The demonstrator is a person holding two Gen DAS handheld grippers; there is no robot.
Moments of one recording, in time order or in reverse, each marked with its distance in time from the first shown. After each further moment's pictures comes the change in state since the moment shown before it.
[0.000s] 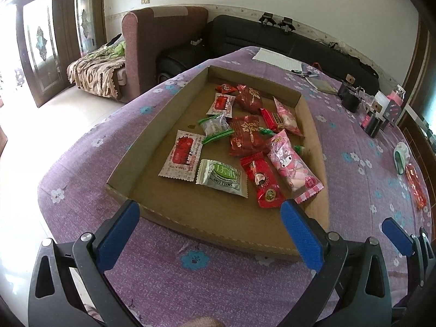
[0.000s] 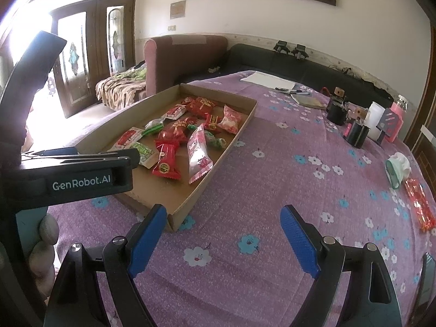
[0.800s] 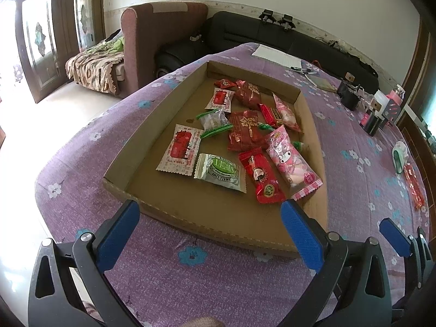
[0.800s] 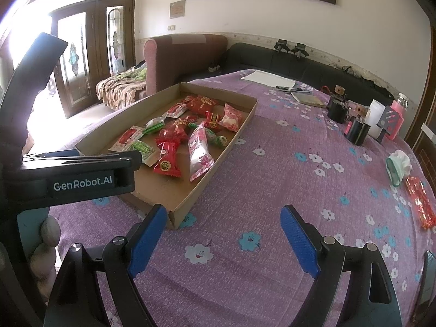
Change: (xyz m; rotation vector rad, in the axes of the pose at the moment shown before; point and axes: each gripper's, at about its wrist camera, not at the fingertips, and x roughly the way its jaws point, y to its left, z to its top) left arm 0.003 0.000 -0.003 -0.007 0.019 -0.011; right arm -0.001 0.003 -0.004 -0.002 0.003 0.002
